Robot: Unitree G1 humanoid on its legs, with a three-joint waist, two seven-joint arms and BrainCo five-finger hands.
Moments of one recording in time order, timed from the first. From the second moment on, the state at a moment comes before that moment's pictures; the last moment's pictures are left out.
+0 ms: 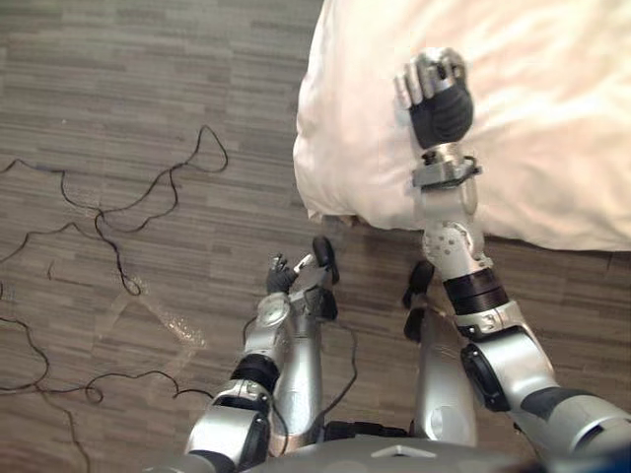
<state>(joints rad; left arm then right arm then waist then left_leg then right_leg) -0.34 -0.04 0.01 0.75 -0.40 -0.05 0.31 -0.70 -0.05 0.07 0.14 0.99 -0.39 0.13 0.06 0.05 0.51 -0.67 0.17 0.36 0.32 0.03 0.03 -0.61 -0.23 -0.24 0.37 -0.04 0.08</state>
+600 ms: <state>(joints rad) -0.40 0.04 0.14 0.64 -0.46 0.02 0.28 -0.19 -0.14 -0.24 0.26 1.15 -0.35 0.31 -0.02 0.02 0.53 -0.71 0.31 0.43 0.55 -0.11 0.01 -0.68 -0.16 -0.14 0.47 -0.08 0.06</state>
